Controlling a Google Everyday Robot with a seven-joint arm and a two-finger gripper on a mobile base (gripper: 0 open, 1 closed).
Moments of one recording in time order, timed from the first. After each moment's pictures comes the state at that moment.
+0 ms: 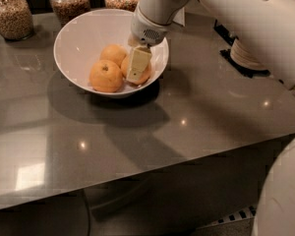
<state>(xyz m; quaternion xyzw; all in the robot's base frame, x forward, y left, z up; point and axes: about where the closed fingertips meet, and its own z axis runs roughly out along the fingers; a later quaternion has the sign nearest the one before) 0.631 0.022 0.904 -0.70 0.68 0.06 0.22</state>
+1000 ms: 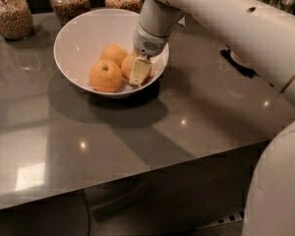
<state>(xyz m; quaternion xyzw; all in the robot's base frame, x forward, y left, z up) 0.638 0.013 0.865 -0.68 0.70 0.05 0.19</state>
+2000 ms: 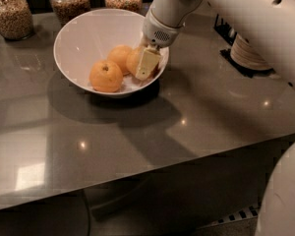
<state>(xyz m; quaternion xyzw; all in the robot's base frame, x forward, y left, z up) 0.640 -0.005 0.897 -0.67 0.70 0.06 0.22</state>
